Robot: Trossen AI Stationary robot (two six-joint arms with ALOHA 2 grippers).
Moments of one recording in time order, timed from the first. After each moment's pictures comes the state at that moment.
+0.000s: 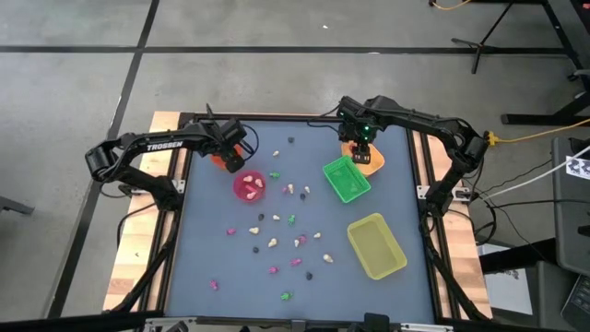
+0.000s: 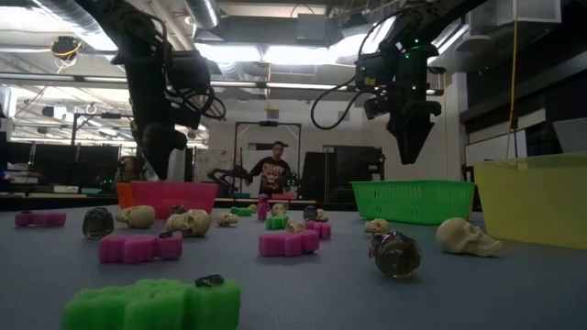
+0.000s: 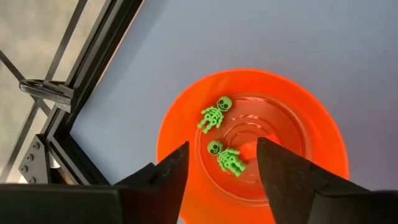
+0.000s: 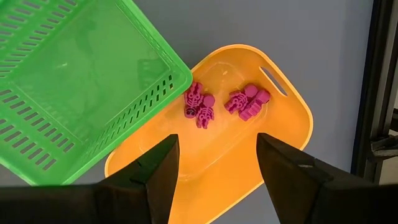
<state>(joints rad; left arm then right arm) 0.60 1.36 0.78 -0.68 -0.38 0.00 -0.60 1.70 1.36 -1.12 0.01 -0.50</state>
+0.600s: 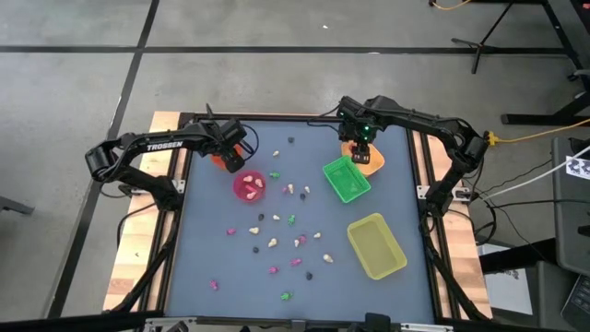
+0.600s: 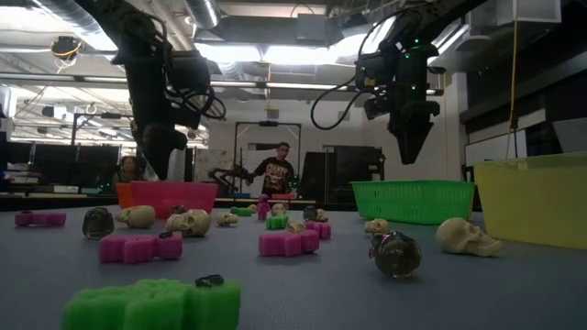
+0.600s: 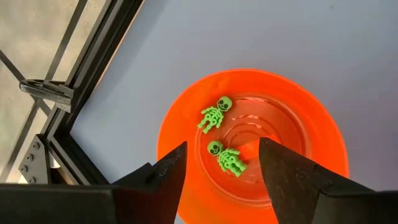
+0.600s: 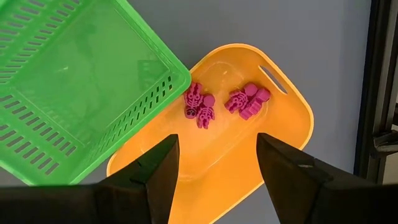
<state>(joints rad) 0.60 1.36 0.78 -0.68 -0.38 0.00 -0.60 1.70 1.36 -1.12 0.01 -0.47</state>
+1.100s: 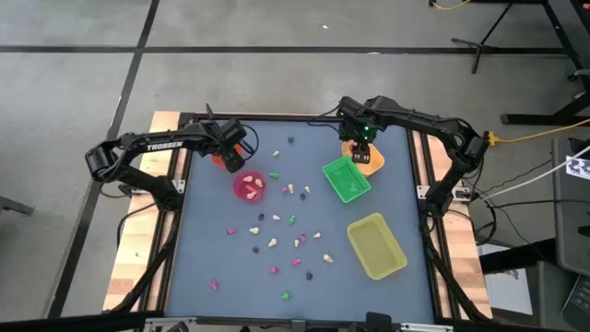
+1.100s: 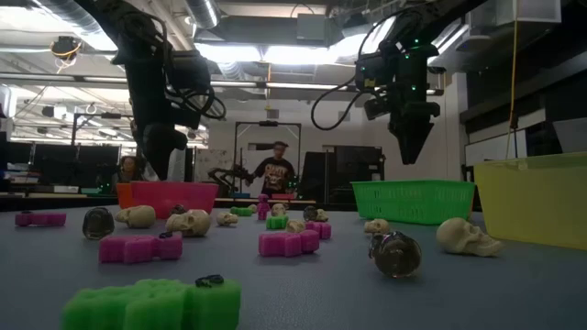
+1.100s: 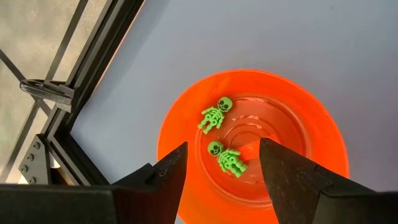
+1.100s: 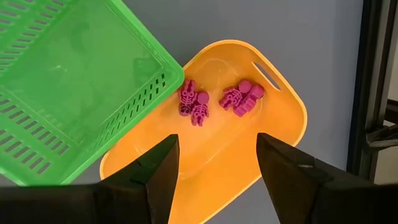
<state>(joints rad) 0.60 1.36 0.78 -0.68 -0.38 0.00 -0.60 1.70 1.36 -1.12 0.04 -0.47</state>
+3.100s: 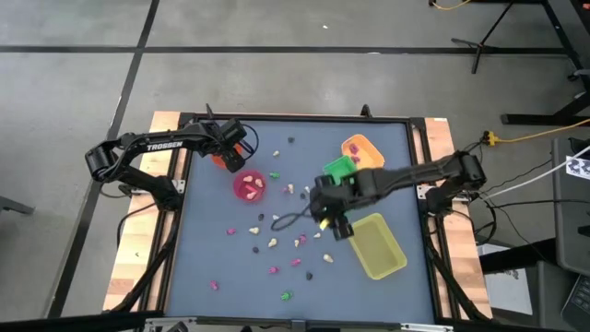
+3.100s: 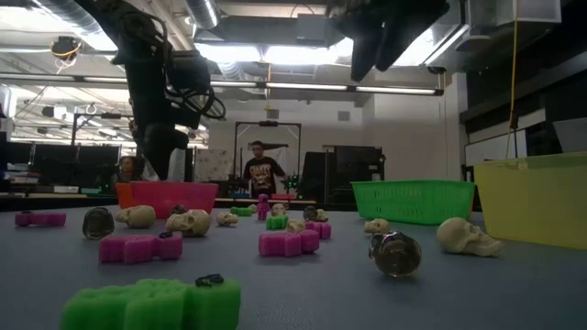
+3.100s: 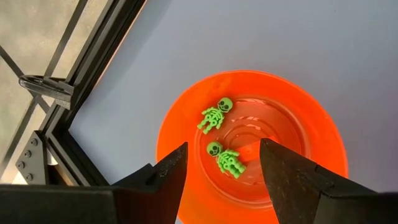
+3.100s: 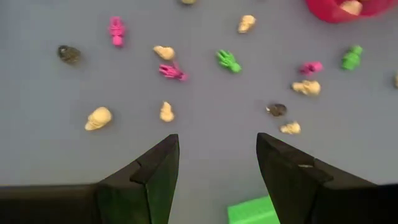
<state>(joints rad) 0.60 1.36 0.78 -0.68 -0.38 -0.03 0.21 1.73 1.58 -1.02 0.04 -0.19</state>
